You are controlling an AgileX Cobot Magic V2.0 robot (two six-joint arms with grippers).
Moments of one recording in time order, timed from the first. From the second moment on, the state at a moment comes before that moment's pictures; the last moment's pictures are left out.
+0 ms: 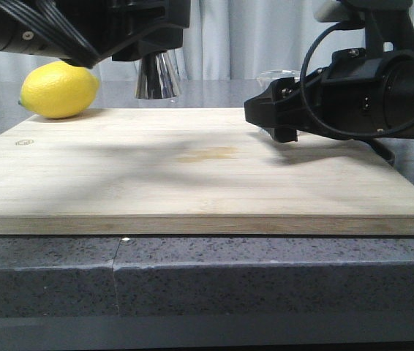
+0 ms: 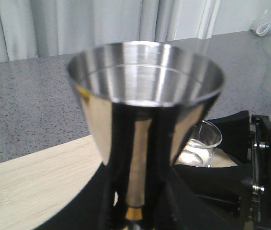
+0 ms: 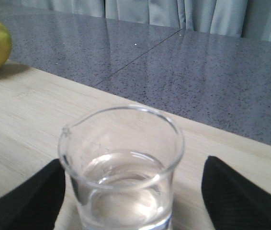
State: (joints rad) left arm -0.79 1.45 -0.71 -0.17 -0.50 -0.01; right arm 0.35 1.68 -0.60 -0.15 -0.87 0.03
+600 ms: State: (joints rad) left arm -0.79 1.45 -0.71 -0.17 -0.50 -0.01; right arm 0.35 1.68 -0.60 -0.15 -0.88 0.03
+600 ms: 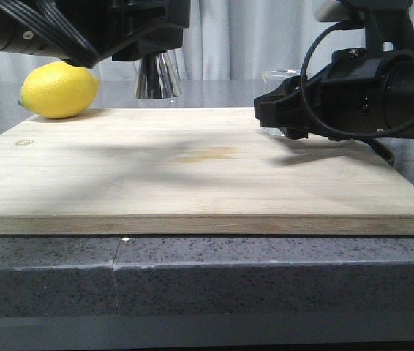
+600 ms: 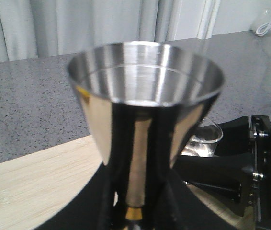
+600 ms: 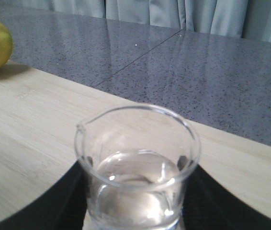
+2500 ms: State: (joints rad) left arm -0.84 1.45 -0.71 -0.15 -0.45 -0.01; right arm 0.44 1.39 -0.93 -0.83 -0.48 0.03
